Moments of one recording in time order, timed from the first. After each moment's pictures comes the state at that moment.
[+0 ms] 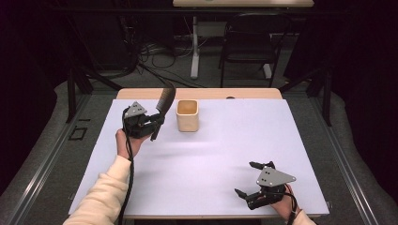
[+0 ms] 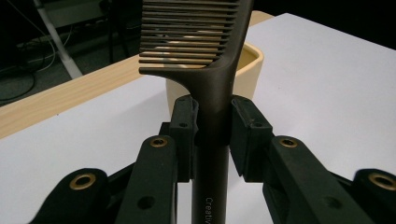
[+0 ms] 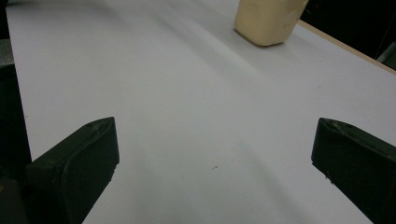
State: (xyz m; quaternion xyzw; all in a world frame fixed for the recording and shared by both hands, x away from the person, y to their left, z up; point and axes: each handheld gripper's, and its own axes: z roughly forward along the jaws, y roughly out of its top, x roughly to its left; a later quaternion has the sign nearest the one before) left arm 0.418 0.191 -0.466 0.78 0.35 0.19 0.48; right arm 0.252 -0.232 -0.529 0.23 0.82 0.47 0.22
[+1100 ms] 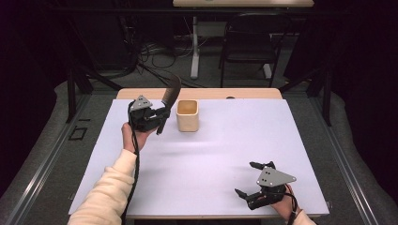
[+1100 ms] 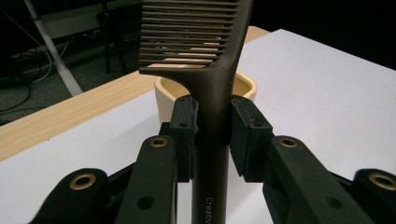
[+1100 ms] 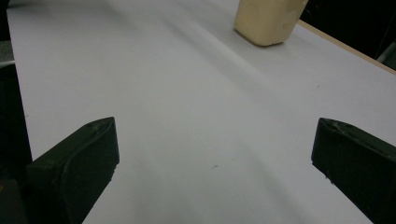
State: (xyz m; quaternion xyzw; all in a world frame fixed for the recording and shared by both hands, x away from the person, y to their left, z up) left arm 0.431 0.174 -0.453 0.78 0.34 0.19 0.49; right arm 0.252 -0.233 -0.529 0.23 0.82 0.47 0.22
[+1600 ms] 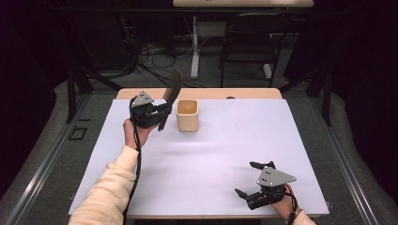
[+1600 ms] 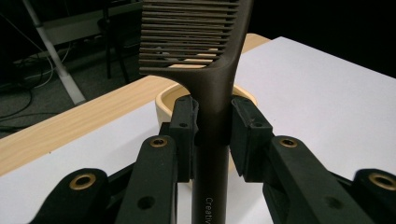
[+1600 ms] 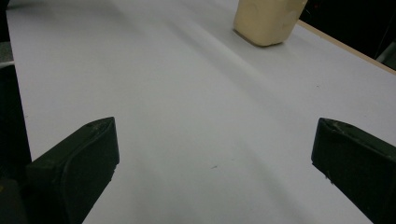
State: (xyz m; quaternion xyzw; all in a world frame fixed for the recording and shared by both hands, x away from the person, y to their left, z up) left arm 0.438 0.168 -0.444 0.77 0.34 0.20 0.49; right arm 0.252 -0.232 -0.529 0.23 0.82 0.47 0.22
